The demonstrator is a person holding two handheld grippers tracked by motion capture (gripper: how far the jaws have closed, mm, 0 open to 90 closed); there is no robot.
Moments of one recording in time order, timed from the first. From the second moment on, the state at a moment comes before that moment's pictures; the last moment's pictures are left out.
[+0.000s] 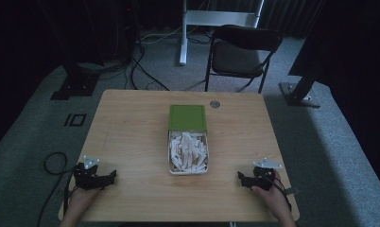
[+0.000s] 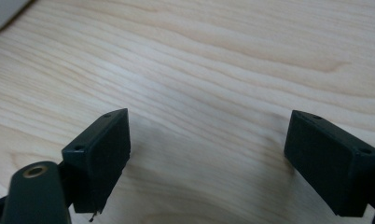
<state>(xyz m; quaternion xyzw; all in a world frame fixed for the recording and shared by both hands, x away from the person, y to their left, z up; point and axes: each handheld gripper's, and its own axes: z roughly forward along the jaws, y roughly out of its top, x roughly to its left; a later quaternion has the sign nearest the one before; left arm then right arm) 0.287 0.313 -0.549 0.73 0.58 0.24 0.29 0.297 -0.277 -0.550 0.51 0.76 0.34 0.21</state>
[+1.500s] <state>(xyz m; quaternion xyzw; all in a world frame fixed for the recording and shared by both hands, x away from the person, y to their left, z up) 0.287 0.313 -0.549 0.73 0.58 0.24 0.29 0.320 -0.203 -0.444 0.43 0.76 0.43 0.23</state>
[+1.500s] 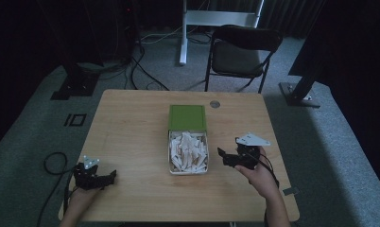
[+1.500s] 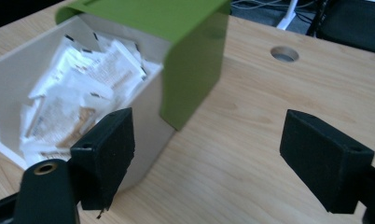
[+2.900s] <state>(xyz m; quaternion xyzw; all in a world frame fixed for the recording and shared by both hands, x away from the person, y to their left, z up) 0.287 0.313 -0.549 0.73 0.58 0.24 0.29 0.316 -0.107 -0.464 0.34 0.81 0.45 0.17</state>
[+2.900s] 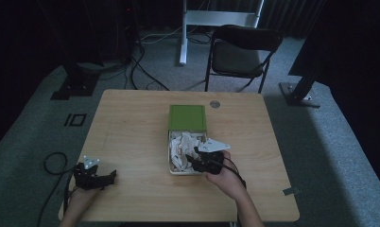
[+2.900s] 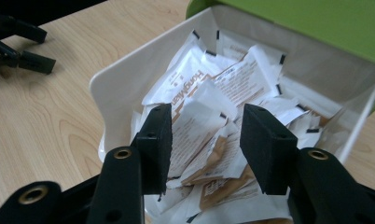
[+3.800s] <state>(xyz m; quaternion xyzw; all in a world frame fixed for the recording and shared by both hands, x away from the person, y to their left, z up) 0.287 0.313 -0.549 0.73 0.58 0.24 0.29 0.308 -0.091 -0.485 0.37 0.81 0.40 0.22</state>
